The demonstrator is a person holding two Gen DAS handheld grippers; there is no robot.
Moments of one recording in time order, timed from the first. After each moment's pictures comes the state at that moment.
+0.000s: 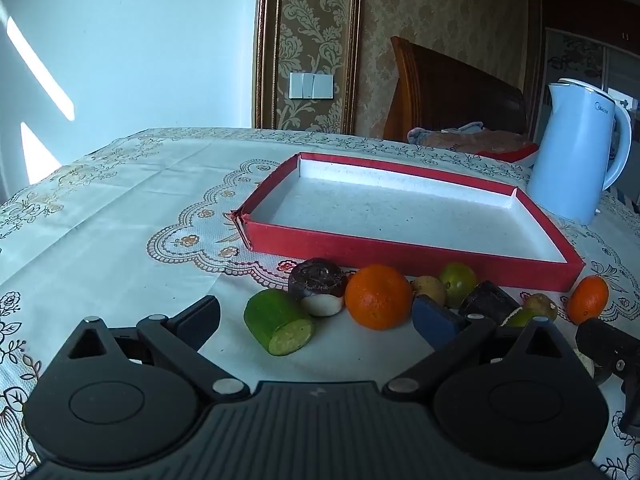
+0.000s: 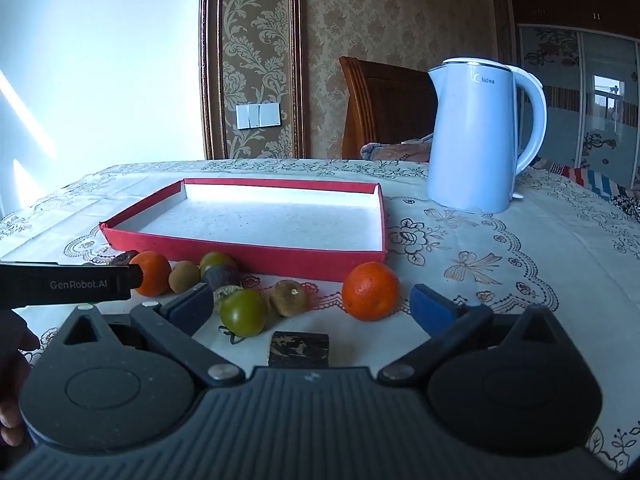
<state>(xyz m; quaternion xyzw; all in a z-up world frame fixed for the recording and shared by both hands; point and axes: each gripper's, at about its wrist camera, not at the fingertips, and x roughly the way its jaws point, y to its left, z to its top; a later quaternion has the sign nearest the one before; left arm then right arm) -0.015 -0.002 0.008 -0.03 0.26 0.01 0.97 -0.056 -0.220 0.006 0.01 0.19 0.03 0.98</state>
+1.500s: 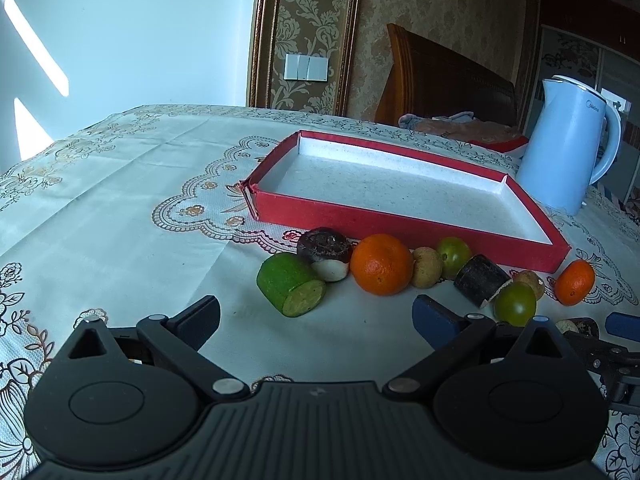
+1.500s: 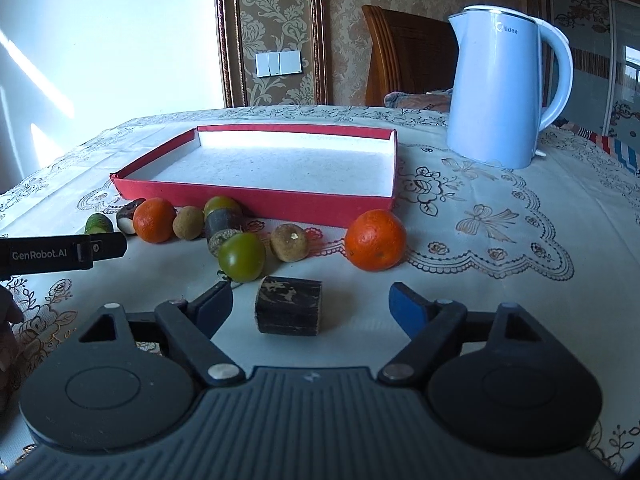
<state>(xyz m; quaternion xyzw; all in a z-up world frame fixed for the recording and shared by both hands) -0.026 0.014 0.003 -0.05 0.28 -0.02 0.96 -0.047 -0.234 -0.002 0.01 0.27 0.07 0.96</state>
